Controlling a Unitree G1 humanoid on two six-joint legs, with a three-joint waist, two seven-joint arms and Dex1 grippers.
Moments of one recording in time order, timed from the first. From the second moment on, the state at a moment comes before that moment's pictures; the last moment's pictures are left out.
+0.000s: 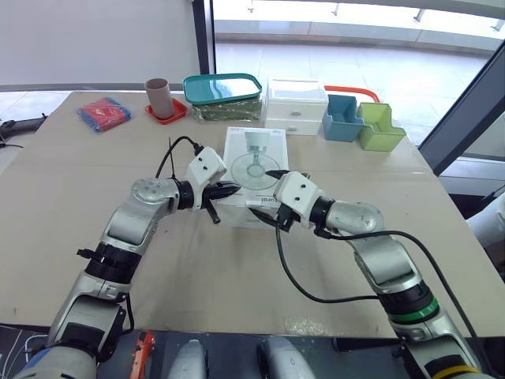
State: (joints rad) left arm -0.71 0.44 -0.19 0.10 -0.20 0.49 -0.86; right arm -0.52 -0.50 0.27 -0.23 -0.01 0.33 0.67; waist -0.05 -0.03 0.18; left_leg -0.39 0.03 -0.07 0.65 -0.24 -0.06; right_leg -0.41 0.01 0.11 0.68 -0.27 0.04
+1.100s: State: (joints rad) left arm -0.70 0.42 -0.20 0.09 -0.20 0.48 -0.86; right arm -0.57 -0.50 0.24 -0.12 -0.09 0.18 0.61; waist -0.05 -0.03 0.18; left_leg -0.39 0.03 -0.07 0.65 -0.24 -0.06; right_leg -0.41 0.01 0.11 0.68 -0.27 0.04
